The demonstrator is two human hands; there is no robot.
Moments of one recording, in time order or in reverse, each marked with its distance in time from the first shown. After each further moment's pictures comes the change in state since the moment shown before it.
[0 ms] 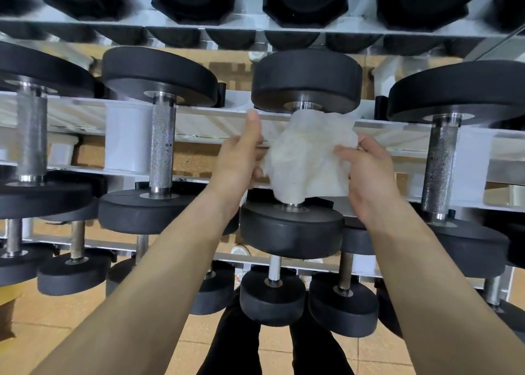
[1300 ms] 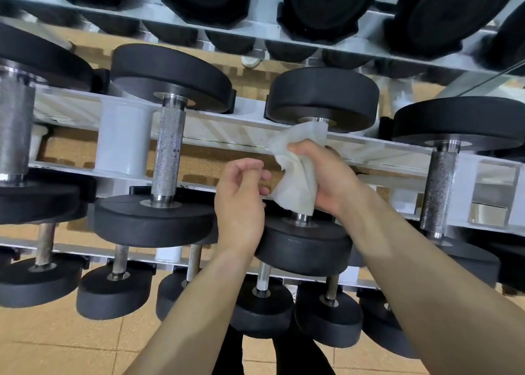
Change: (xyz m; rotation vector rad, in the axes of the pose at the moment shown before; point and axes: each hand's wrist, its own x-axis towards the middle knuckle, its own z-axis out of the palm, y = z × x) left_hand -0.028 -0.032 -0.002 -0.310 0.172 0.137; right_hand -0.001 -0.009 0.068 0.025 -0.385 0.243
